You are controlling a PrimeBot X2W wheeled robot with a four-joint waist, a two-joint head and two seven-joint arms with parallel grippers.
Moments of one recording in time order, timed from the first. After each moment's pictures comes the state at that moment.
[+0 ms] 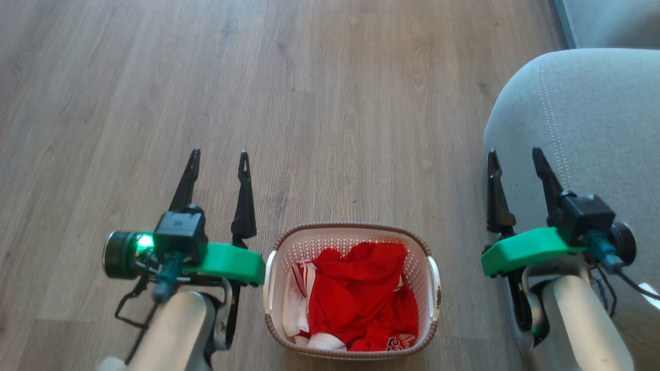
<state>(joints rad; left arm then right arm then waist) -0.20 0.15 -0.43 0.05 -0.21 0.26 -0.24 -0.20 -0.04 0.10 0.15 0.16 0.12 -0.24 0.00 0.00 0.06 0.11</state>
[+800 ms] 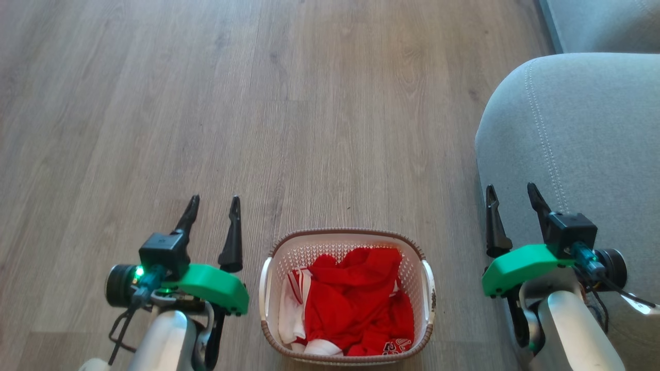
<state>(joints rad) -0.14 0.05 -0.23 0.28 -0.21 -0.02 -0.25 -0.20 -0.04 0.08 0.33 0.15 0.12 -0.25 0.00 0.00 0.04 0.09</state>
